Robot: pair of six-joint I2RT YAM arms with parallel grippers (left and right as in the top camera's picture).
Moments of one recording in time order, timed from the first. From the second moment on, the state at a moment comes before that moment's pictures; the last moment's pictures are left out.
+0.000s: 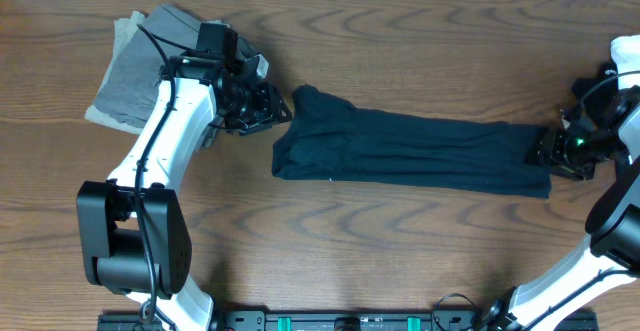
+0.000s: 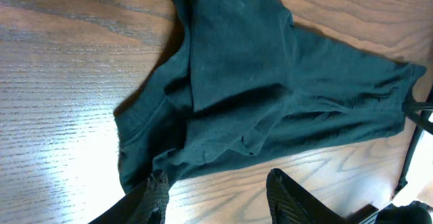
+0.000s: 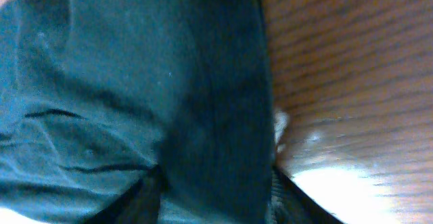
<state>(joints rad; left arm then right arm) -0.13 1.81 1.40 -0.92 0.52 -0.30 -0.56 2.04 1.34 -0.97 -0.32 -0.20</state>
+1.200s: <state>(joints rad) 0.02 1.53 1.40 -0.88 0.51 -0.30 -0.26 1.85 1.65 -1.30 -0.20 -0.18</state>
